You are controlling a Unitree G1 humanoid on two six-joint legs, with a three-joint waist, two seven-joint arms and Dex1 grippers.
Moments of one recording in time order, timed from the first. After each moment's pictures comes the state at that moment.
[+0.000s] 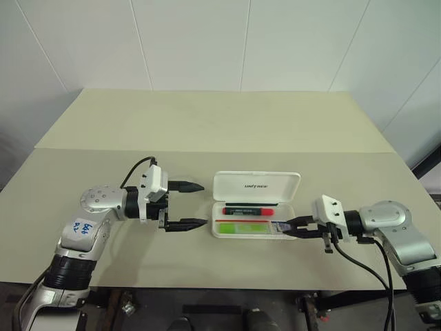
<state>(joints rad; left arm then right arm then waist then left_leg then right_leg) -0.49 0.64 0.00 -0.06 -0.44 0.31 -1.19 -0.39 -0.82 0.09 0.13 0.26 0.00 1.33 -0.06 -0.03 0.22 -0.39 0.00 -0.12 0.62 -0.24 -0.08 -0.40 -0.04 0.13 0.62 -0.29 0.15</state>
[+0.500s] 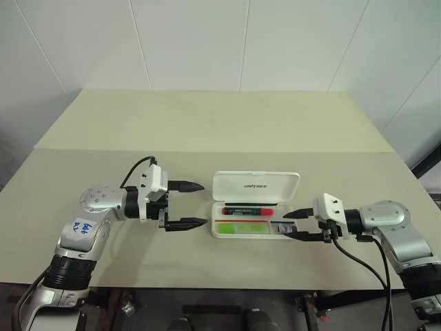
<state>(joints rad) -0.49 0.64 0.00 -0.07 -0.44 0.31 -1.18 -0.41 -0.80 0.08 0.20 0.26 -0.05 1.33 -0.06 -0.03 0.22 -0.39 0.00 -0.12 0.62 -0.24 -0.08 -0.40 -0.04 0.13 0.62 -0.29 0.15</state>
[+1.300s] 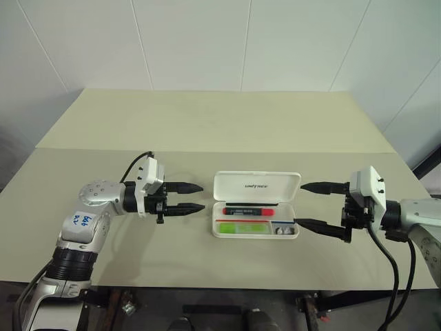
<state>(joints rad) -0.56 0.63 0.01 0.04 -0.47 0.30 -1.23 -0.22 -0.90 -0.24 -0.28 0.56 0.39 1.13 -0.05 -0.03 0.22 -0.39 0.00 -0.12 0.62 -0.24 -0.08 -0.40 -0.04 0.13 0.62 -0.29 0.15</state>
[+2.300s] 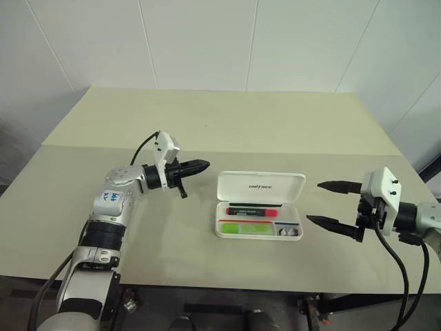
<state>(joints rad) -0.78 0.46 -0.01 0.37 -0.33 0.28 -0.96 -0.14 -0.94 -0.31 -0.29 0.53 0.37 1.06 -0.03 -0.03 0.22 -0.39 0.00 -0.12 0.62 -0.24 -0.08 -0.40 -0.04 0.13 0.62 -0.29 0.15</state>
